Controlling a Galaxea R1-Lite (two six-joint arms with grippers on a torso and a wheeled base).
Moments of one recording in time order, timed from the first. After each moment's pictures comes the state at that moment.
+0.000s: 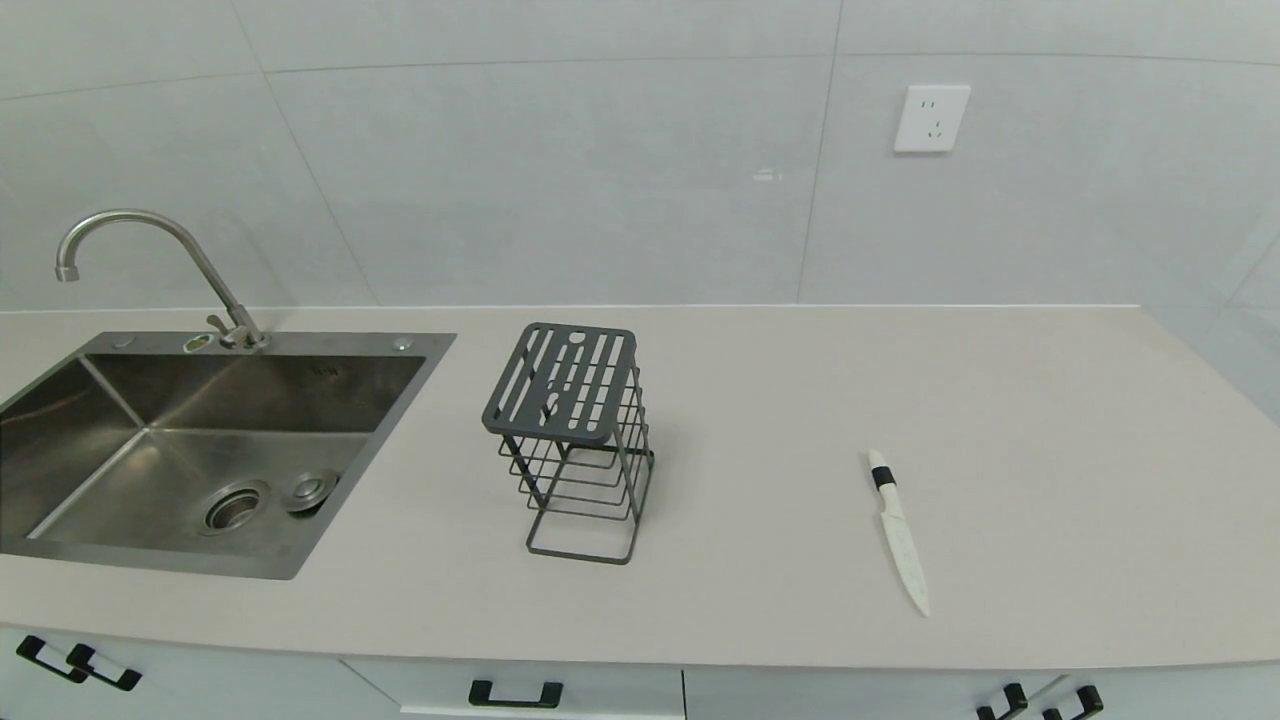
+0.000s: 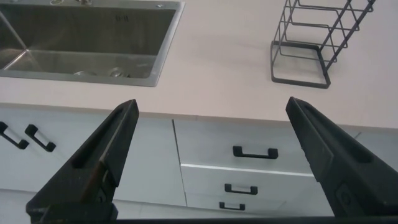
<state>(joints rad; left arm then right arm) 0.00 0.00 0.00 0.00 0.05 -0.03 0.00 0.00 0.00 0.00 0.01 -0.01</state>
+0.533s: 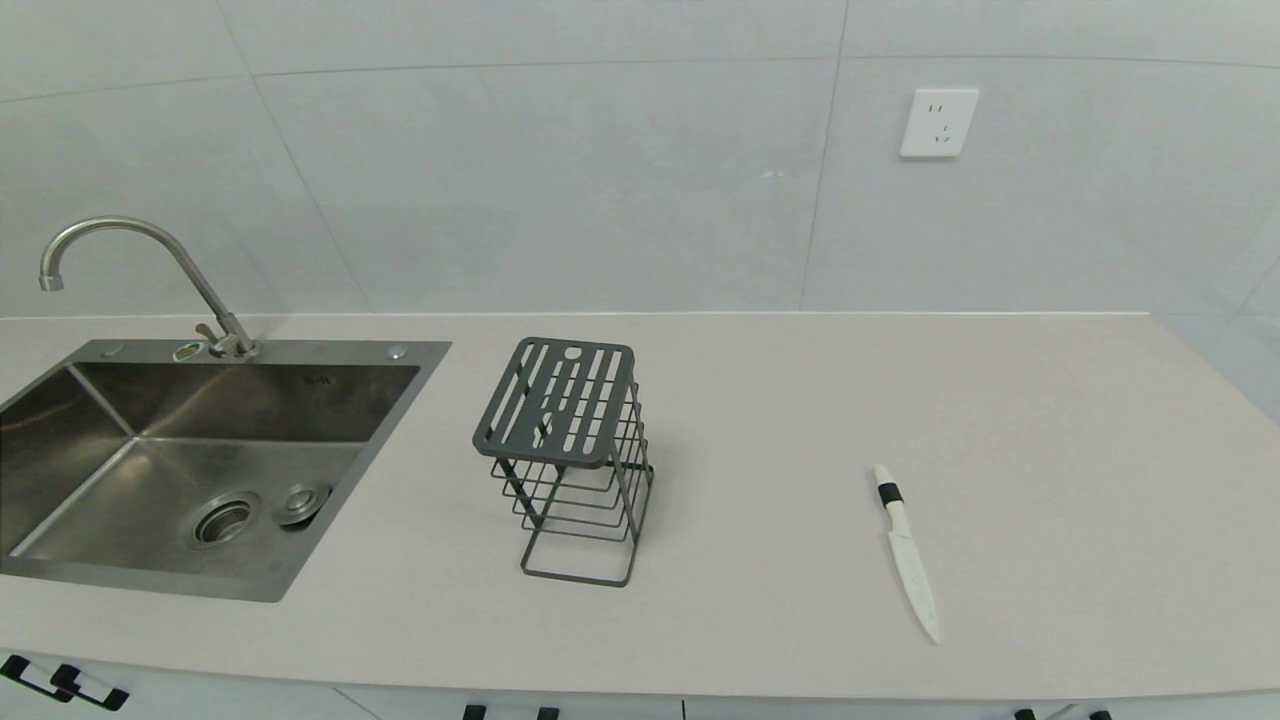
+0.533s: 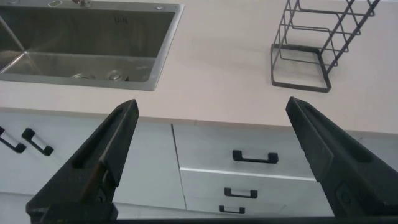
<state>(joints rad) 0.00 0.00 0.00 0.00 0.05 -0.03 0.00 0.00 0.00 0.00 0.01 0.00</state>
